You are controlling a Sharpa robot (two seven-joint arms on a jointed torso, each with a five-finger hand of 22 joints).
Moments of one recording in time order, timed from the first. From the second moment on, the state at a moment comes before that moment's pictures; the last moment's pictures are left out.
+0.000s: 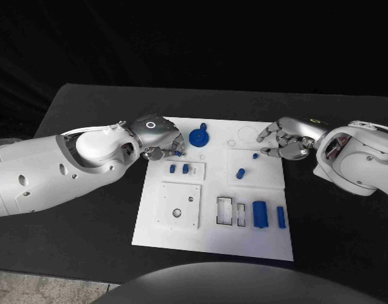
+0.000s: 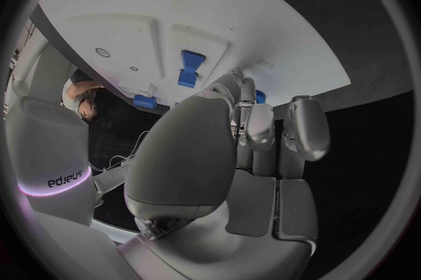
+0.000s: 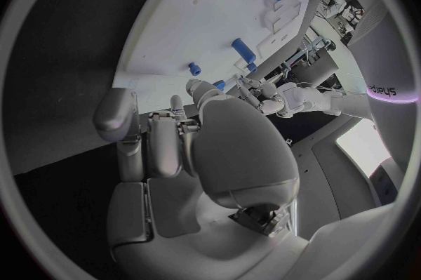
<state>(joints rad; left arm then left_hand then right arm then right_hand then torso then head) 1.24 -0.84 -0.13 1.58 -1.93 -0.28 -0.01 1.57 -0.09 0.29 0.18 0.13 1.11 0.06 0.10 0.36 1.09 0.00 0.33 0.44 1.33 -0.05 1.30 1.03 0.05 1.37 0.07 1.28 1.31 1.27 -1.07 -0.14 1.74 -1.43 -0.23 -0.20 1.39 -0.03 0.22 0.18 0.42 0.84 0.11 0.17 0.27 1.47 0.01 1.49 1.31 1.47 -0.06 1.33 1.27 0.09 1.38 0.05 0.98 1.31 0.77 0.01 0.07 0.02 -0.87</state>
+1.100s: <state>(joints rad) 1.24 -0.84 -0.13 1.58 -1.91 -0.30 -0.02 1.57 -0.09 0.29 0.18 0.13 1.11 0.06 0.10 0.36 1.09 0.00 0.33 0.44 1.33 -0.05 1.30 1.03 0.05 1.37 0.07 1.28 1.31 1.27 -1.07 -0.14 1.74 -1.43 -0.23 -0.21 1.39 -0.03 0.22 0.18 0.42 0.84 0.11 0.17 0.26 1.47 0.01 1.49 1.31 1.47 -0.06 1.33 1.27 0.09 1.38 0.05 0.97 1.31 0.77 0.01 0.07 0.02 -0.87</state>
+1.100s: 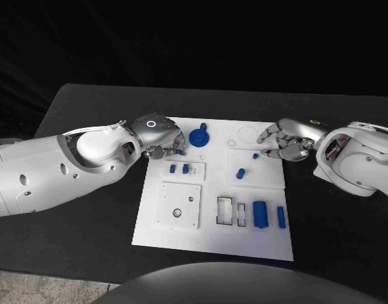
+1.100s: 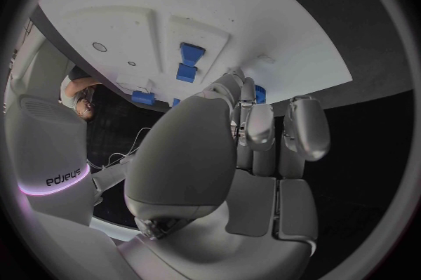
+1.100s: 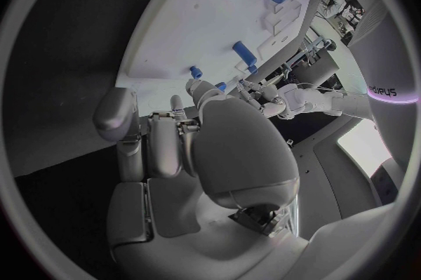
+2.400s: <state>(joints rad) 1.24 -0.84 -0.13 1.61 -1.90 -0.31 -0.02 1.56 -0.10 0.29 0.18 0.13 1.11 0.06 0.09 0.35 1.09 0.01 0.32 0.43 1.33 -0.05 1.29 1.02 0.05 1.37 0.07 1.28 1.31 1.27 -1.07 -0.14 1.74 -1.43 -0.22 -0.21 1.39 -0.03 0.22 0.18 0.42 0.84 0.11 0.17 0.26 1.47 0.01 1.49 1.31 1.47 -0.06 1.33 1.27 0.09 1.37 0.06 0.97 1.31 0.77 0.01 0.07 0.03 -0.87</state>
